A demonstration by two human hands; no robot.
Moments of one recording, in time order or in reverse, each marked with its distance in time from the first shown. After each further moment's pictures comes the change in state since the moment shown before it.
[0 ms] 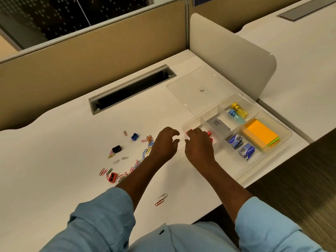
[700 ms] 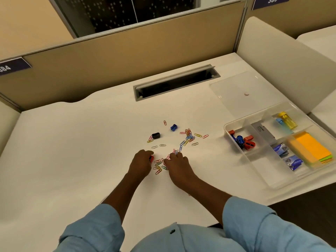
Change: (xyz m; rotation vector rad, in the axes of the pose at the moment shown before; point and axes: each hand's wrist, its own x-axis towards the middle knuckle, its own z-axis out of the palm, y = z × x) left_hand -0.130 -0.170 -0.070 0.196 -0.057 -0.543; right_hand -0.086 -0.128 0.113 -0.306 -0.487 -0.545
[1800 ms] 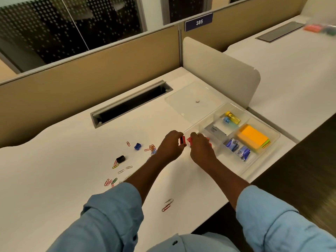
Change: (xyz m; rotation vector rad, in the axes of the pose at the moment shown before) left_hand 0.025 0.234 0.007 -0.145 -0.038 0.649; right_hand -0.035 0.182 -0.066 0.212 0.379 0.603
